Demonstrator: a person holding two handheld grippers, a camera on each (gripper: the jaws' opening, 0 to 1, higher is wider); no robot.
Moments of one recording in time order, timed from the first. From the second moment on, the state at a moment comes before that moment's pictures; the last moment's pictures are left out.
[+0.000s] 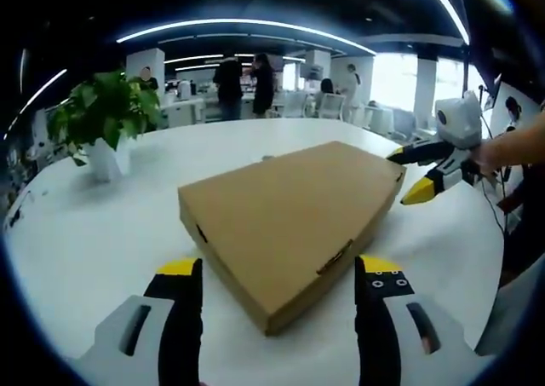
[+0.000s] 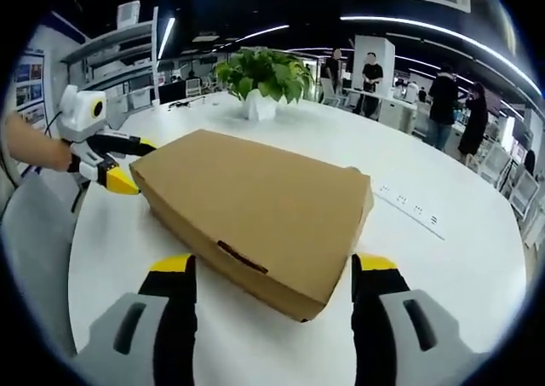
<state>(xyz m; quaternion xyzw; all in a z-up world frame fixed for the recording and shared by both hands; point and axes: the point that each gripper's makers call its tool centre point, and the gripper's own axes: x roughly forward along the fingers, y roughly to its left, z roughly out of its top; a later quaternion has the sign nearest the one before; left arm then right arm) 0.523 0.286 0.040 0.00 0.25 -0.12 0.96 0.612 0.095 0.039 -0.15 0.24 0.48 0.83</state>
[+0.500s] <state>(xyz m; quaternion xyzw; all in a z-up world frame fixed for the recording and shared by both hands) 0.527 0.280 0.032 0.00 0.25 -0.11 0.96 0.619 0.095 0.038 -0.14 0.24 0.48 0.83</state>
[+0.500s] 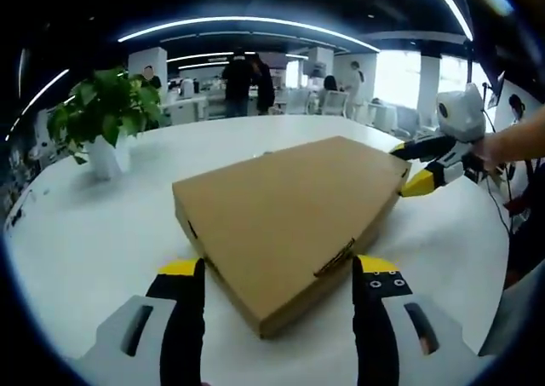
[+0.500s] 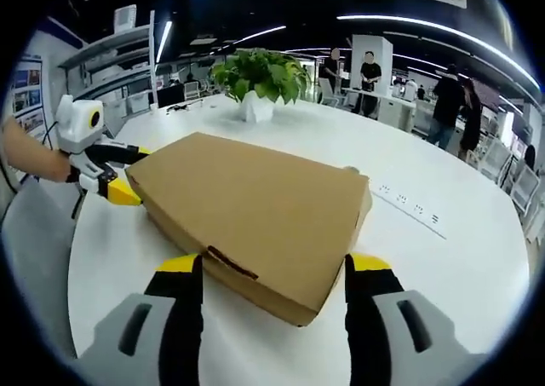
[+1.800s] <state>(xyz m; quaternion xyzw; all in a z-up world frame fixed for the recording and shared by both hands) 0.527 0.288 0.030 0.01 0.26 -0.14 0.96 0.604 0.097 0.039 -0.11 0.25 0.46 0.85</state>
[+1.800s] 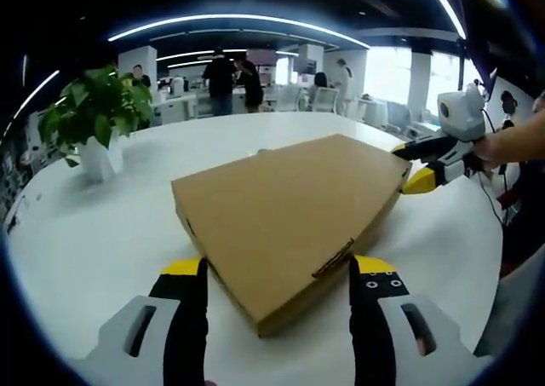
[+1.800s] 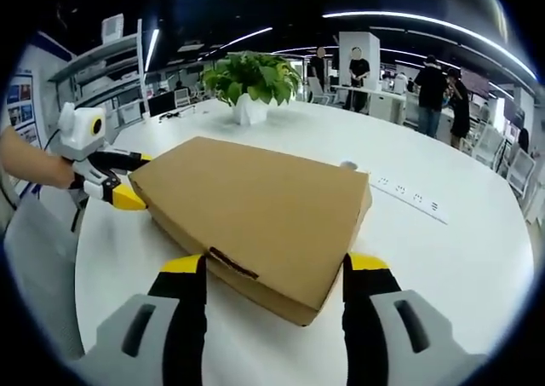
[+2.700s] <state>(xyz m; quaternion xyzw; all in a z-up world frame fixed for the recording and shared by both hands) 0.517 0.301 0.030 0.01 0.27 -0.17 0.95 0.578 0.102 0.040 -0.09 0.26 0.44 0.86</state>
